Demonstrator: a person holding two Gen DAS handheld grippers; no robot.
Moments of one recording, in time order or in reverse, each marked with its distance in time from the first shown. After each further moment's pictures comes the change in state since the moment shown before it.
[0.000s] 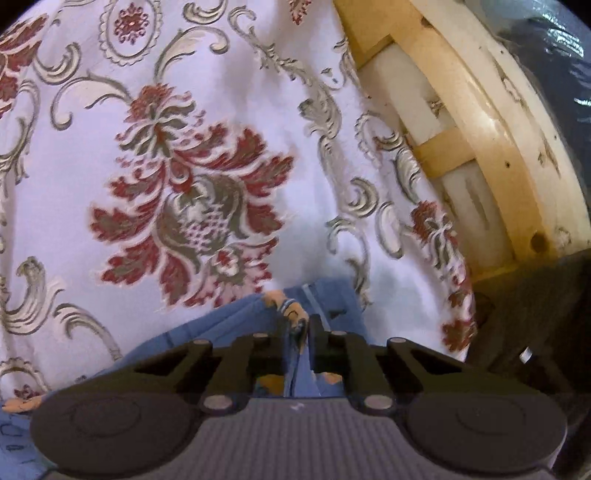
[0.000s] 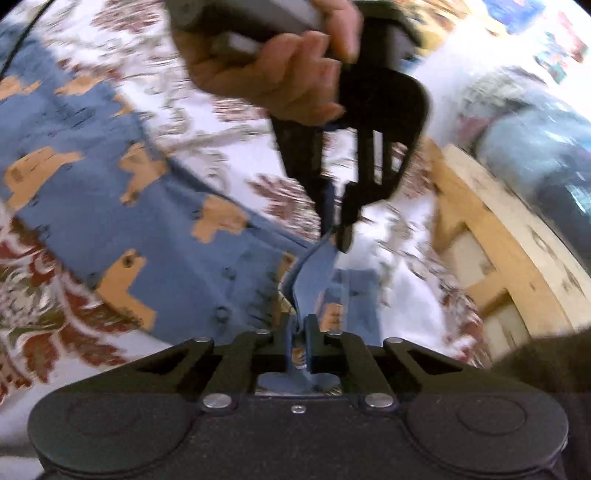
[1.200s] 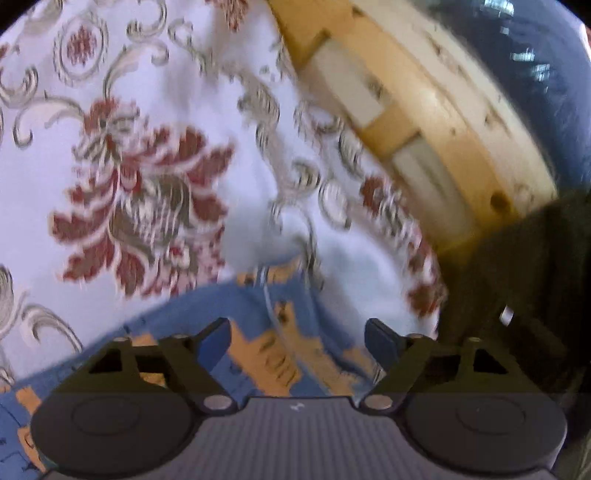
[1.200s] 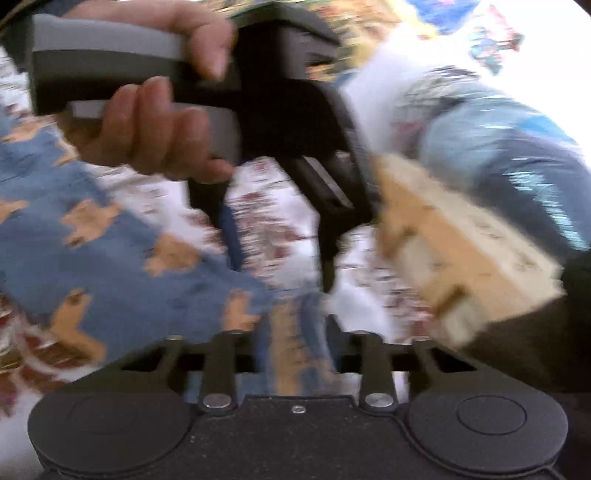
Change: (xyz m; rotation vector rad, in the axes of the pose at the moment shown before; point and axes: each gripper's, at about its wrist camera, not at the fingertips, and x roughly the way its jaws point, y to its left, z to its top) left arm -0.002 -0.013 -0.027 0.145 -0.025 -0.081; right arm -0.007 -0.012 -0.007 0.087 -0.090 -0.080
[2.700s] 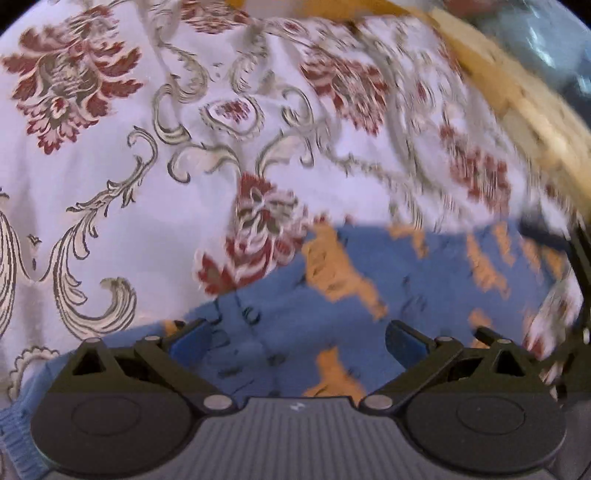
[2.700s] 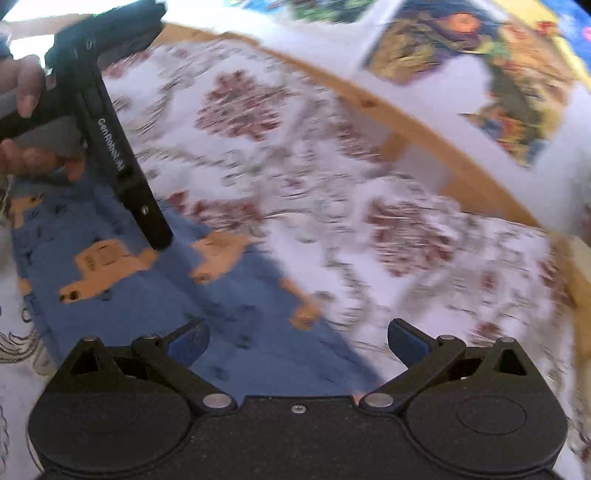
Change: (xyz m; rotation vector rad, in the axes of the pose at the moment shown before) left arm -0.253 0.229 -0.176 -0.042 -0.165 0.443; right arm 0.018 0.158 0.154 -0.115 -0.097 0.482
